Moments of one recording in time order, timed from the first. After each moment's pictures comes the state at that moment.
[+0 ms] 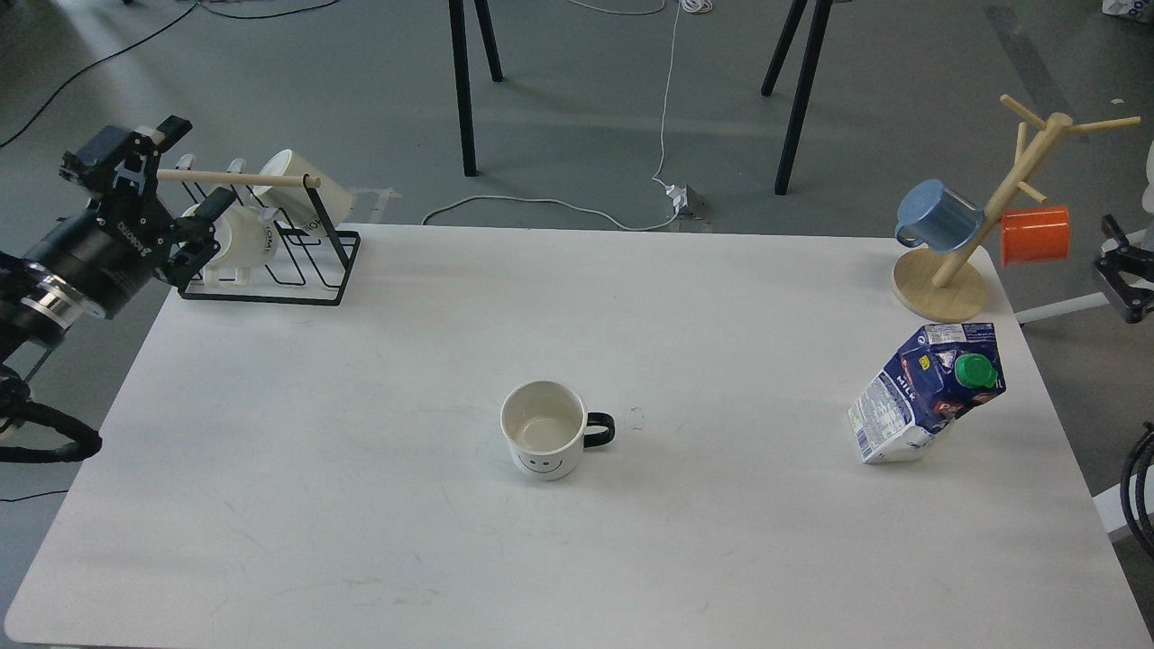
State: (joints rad) left arm -0.50 0.74 -0.77 -0.90 0.44 -0.49 -0.49; right arm 0.17 -0.80 1.14 0.96 0.72 0.49 -0.05
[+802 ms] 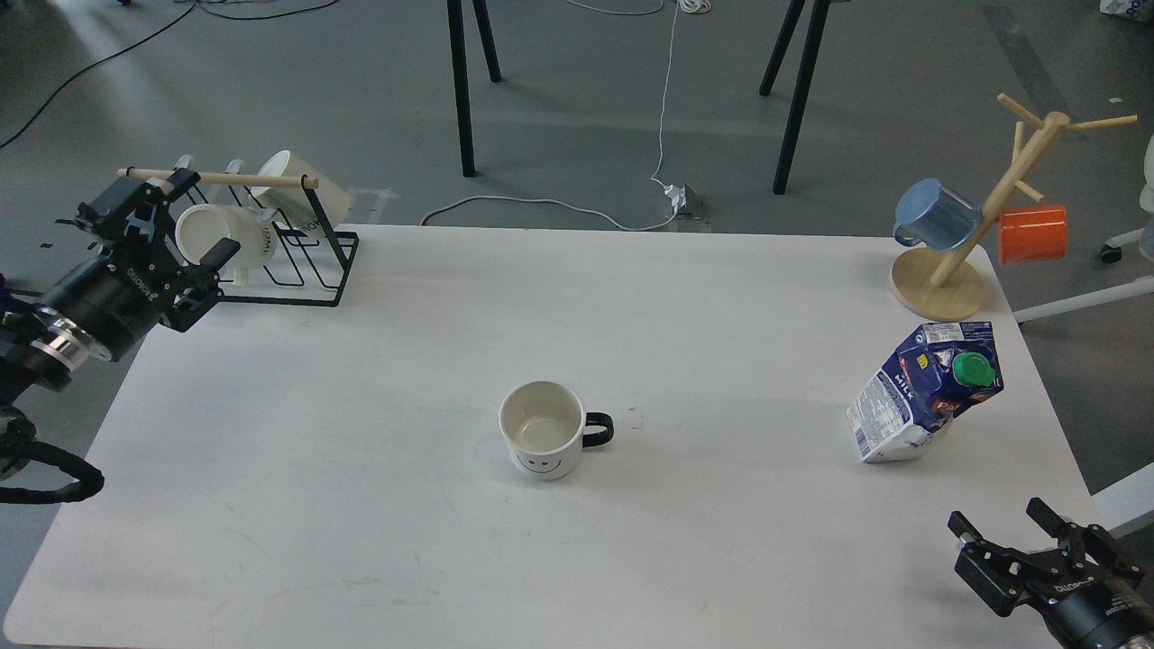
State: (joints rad) left arm -0.43 0.73 -0.76 -0.89 0.45 -0.49 -0.49; right arm -0.34 -0.65 1.02 1.27 1.01 0.49 -0.21
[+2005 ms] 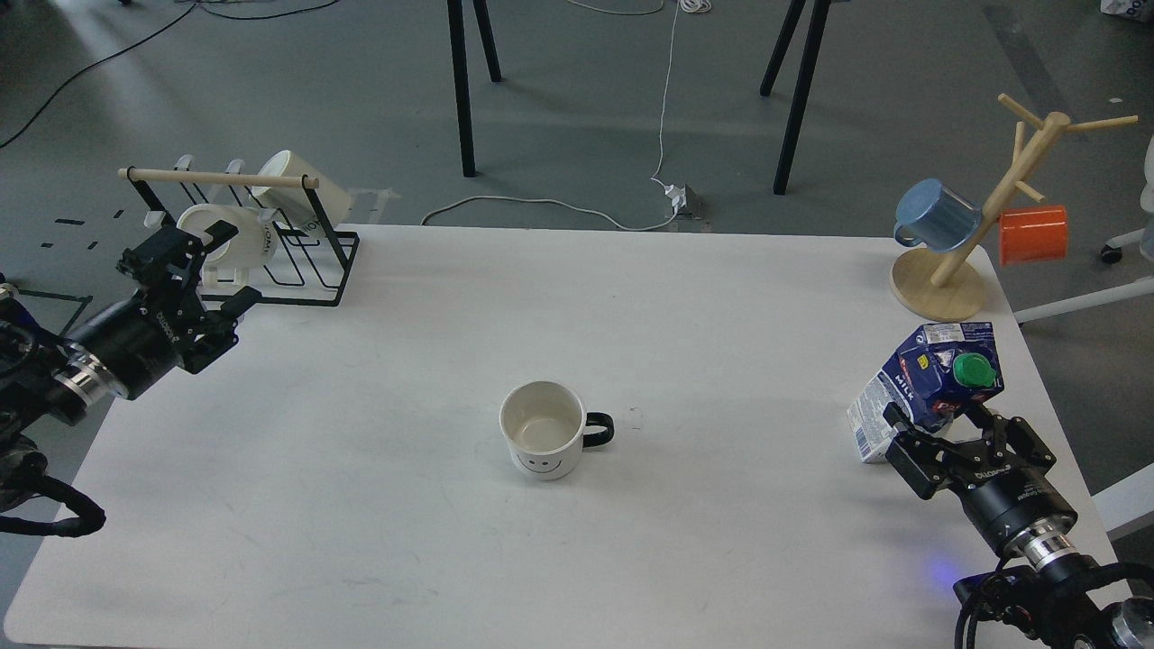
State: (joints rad) left arm -0.39 0.71 -0.75 -0.89 0.61 -0.49 -0.49; right arm -0.07 -0.52 0.99 1.15 0.99 0.49 -0.19
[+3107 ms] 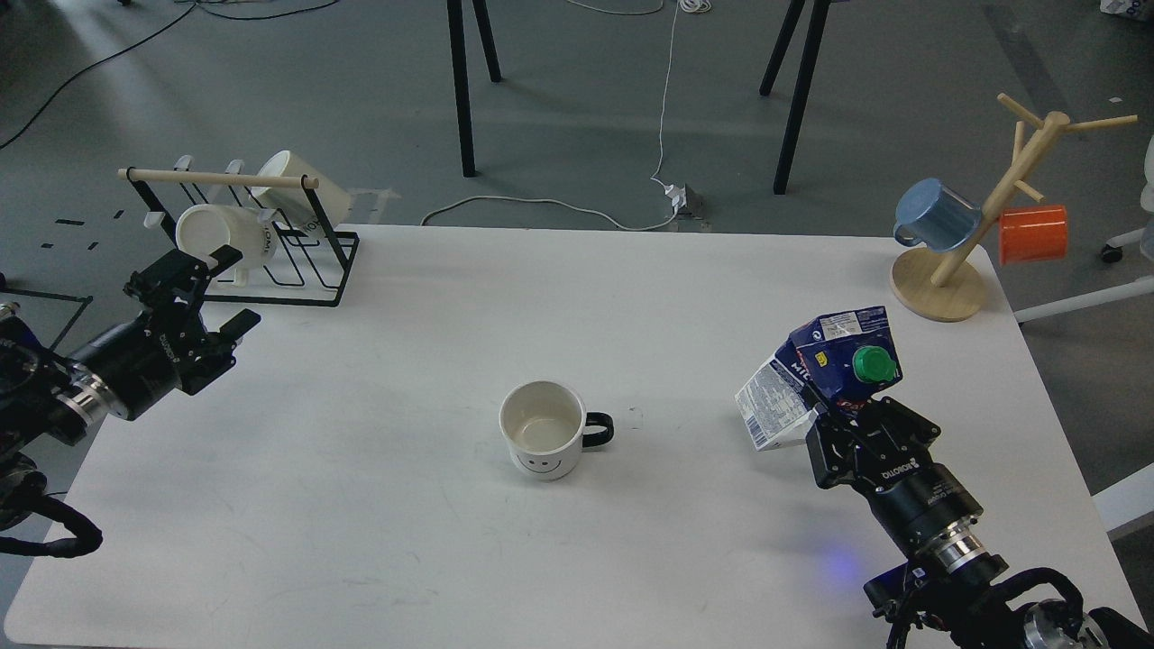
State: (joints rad) left arm -0.35 0.71 -0.75 -0.89 0.63 -0.47 -0.49; right arm -0.10 -0.38 0.95 1.37 0.77 0.49 -0.14
